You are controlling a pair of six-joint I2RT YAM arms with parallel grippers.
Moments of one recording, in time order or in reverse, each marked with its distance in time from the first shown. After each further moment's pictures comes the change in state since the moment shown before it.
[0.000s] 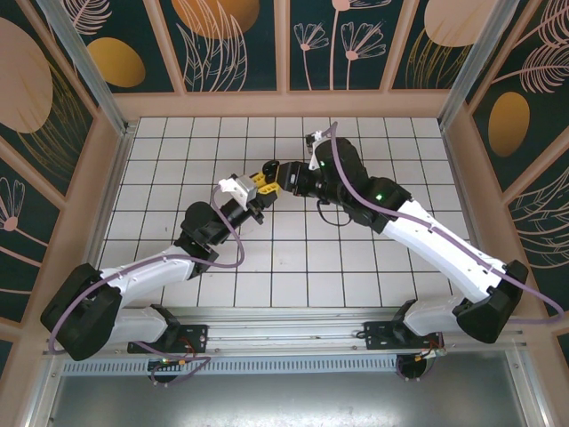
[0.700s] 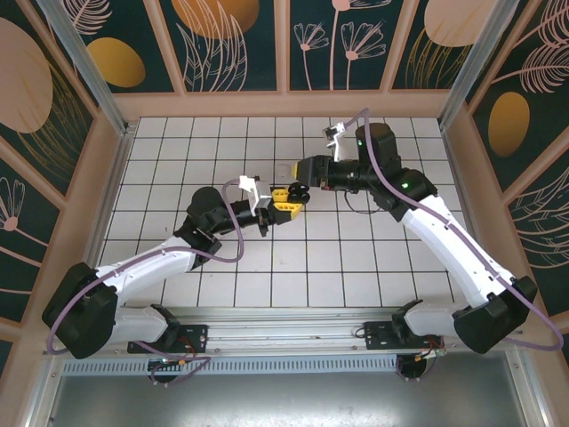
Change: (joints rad) left arm 0.000 0.017 0.138 -0.208 0.481 -0.078; right arm -0.272 -0.045 -0.067 0.034 -0.612 -0.097
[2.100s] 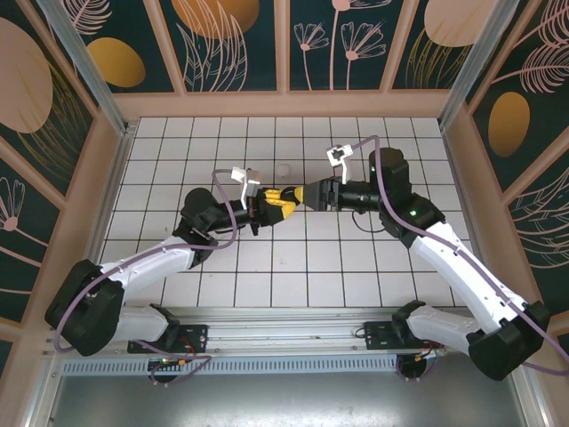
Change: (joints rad) left arm 0.069 0.017 -0.045 0.127 0.112 -0.423; right arm 0.000 -0.174 -0.254 0.215 -0.096 -0.079
